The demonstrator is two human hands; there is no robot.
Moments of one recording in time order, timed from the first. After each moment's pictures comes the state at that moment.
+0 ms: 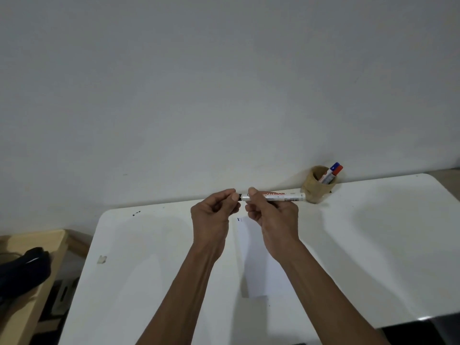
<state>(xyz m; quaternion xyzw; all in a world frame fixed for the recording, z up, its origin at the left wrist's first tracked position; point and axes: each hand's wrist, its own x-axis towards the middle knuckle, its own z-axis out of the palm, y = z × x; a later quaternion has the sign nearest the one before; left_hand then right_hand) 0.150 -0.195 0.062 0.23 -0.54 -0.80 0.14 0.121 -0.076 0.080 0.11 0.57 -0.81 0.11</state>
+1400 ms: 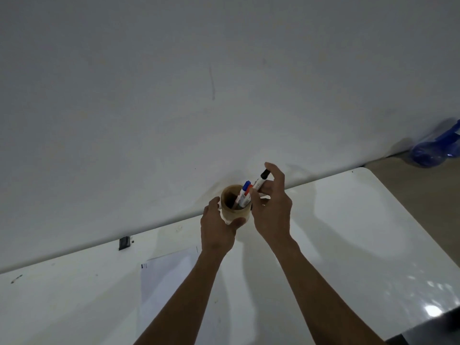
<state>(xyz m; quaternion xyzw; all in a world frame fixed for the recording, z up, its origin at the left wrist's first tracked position) -0.036 0.020 -0.009 0.21 -0.85 -0.48 -0.01 -0.066 0.139 0.015 0.01 0.81 -0.57 -0.12</state>
